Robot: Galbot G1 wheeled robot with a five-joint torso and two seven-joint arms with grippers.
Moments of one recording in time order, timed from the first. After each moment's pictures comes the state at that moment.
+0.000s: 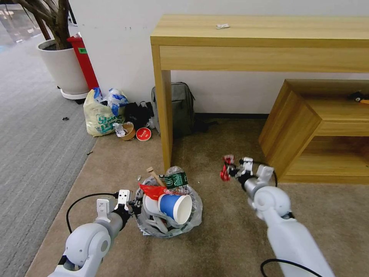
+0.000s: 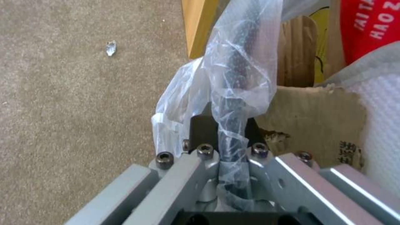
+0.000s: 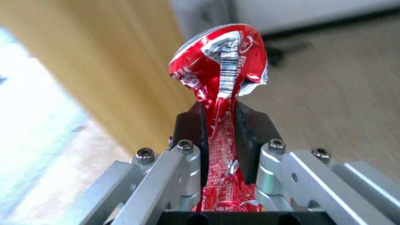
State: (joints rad) left arm 1.40 -1.22 -0.50 -2.06 -0.53 0.74 -0.03; right arm -1.05 1.17 0.40 1.86 0.75 -0.49 0.01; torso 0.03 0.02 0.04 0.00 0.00
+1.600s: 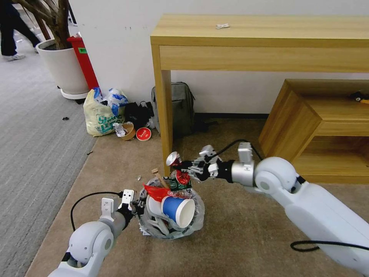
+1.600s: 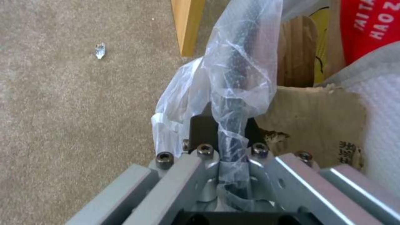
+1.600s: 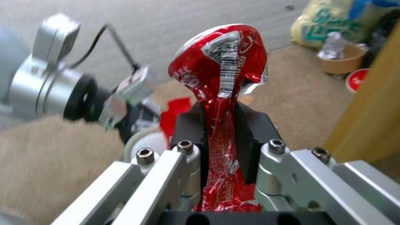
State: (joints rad) left arm 1.38 -1.21 -0.48 -2.03 -0.47 0.74 0.04; right arm -0.57 0.82 -0.18 1.94 0.76 -0.56 -0.53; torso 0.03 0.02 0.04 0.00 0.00
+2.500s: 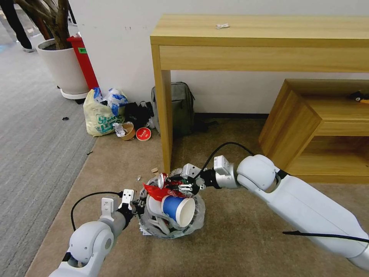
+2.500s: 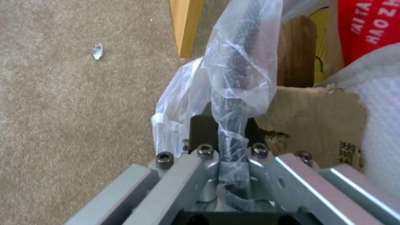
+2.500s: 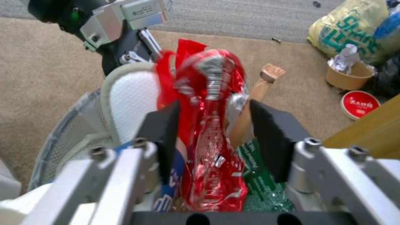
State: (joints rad) left arm 1.38 -1.23 -0.48 -2.03 -0.47 0.74 0.04; right arm -0.50 0.86 -0.31 1.88 0.37 -0.44 -0.69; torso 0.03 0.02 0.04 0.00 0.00
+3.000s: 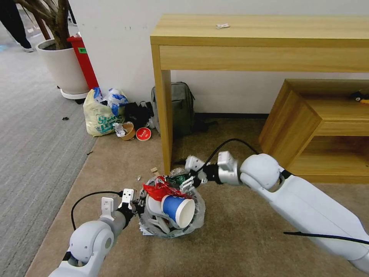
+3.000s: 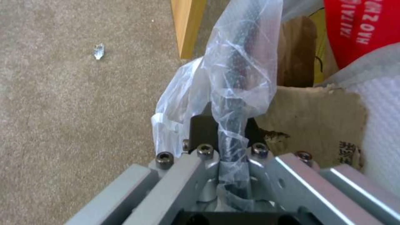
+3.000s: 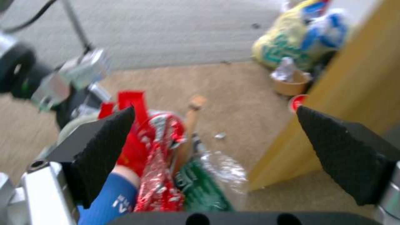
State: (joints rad) left arm 1.38 -1.23 -0.49 -2.03 -0.47 0.74 0.04; right arm -0.61 0.85 -0.11 1.95 0.49 -0.47 -0.54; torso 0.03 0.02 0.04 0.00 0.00
